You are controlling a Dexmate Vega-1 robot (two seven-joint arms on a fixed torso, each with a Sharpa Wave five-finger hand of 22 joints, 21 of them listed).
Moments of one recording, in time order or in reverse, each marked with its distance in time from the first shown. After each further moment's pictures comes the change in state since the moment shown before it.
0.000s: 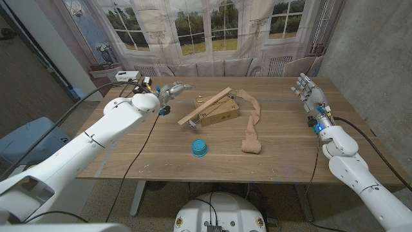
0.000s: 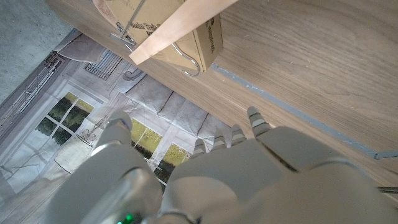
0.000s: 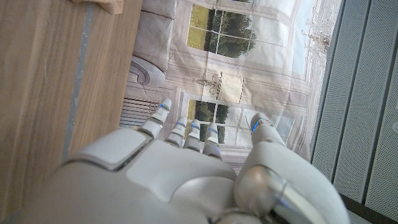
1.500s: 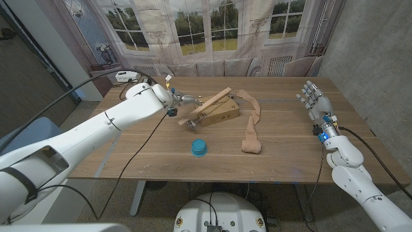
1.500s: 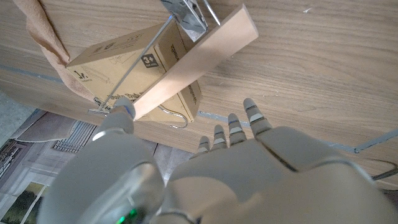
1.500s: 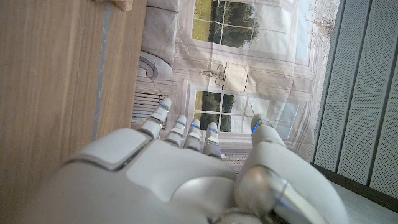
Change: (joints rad) left arm -0.328 -0.010 0.358 -0.011 0.147 0.397 -0.203; left_hand 0.143 0.004 -0.008 0.008 0.009 -0.002 0.091 0.021 0.005 0.045 0.027 0.059 0.018 0.132 -0.029 0.038 0.008 0.118 0.000 0.019 0.000; right arm -0.036 0.028 0.028 0.070 0.059 0.062 0.066; right_hand -0.017 0.009 -0.008 0.000 -0.007 0.009 0.002 0.000 0.000 0.014 0.007 0.000 -0.003 0.018 0.018 0.000 -0.014 0.007 0.007 -0.006 -0.004
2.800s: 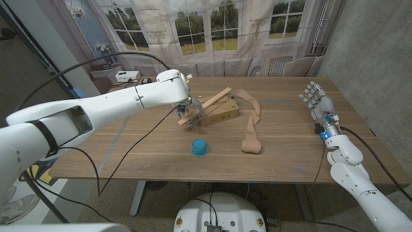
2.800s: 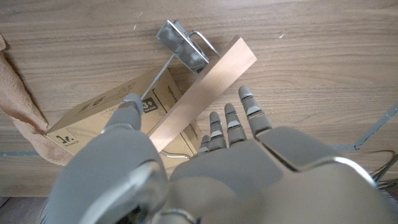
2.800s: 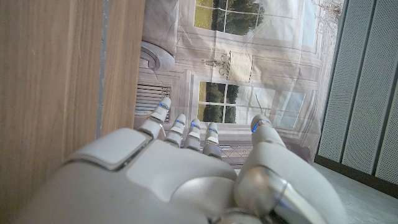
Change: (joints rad) left arm -0.399 -0.109 0.431 0.192 0.036 0.163 -0.262; left_hand 0.097 0.027 -0.002 0.007 -0.025 0.006 0.050 0.009 0.005 0.198 -0.001 0.076 0.033 0.187 -0.021 0.032 -0.007 0.203 0.006 0.051 0.002; right arm 0.067 0.040 0.021 0.117 0.017 0.013 0.067; right_hand -0.005 0.006 -0.008 0.000 0.000 0.000 0.000 0.000 -0.002 0.003 -0.004 0.000 0.000 0.015 0.014 0.000 -0.009 0.011 0.011 -0.004 0.000
